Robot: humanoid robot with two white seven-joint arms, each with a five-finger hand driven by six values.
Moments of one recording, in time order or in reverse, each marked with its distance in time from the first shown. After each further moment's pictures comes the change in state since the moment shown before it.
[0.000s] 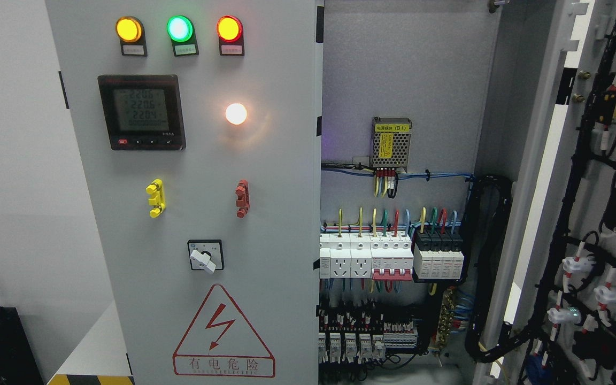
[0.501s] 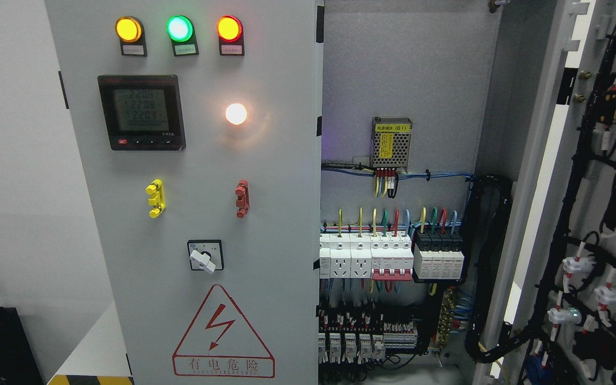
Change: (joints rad) left arm -0.329 -0.133 -0.051 0.553 -0.041 0.237 0.030; right arm 0.019 -0.001 0.000 -0.003 0.001 0.000 0.000
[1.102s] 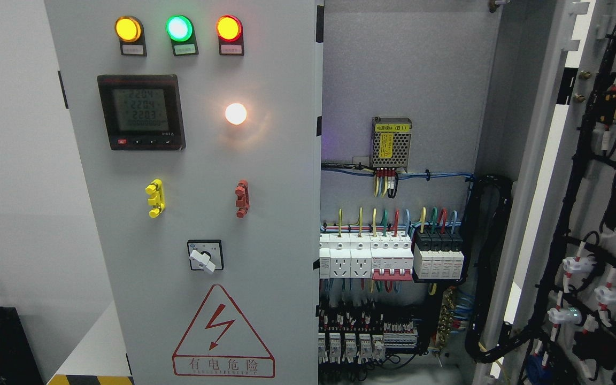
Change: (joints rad) left arm -0.131 -0.069 0.004 0.301 -0.105 0.083 0.005; right arm 0.084 -0.023 0.002 -0.157 0.001 -0.003 -0.008
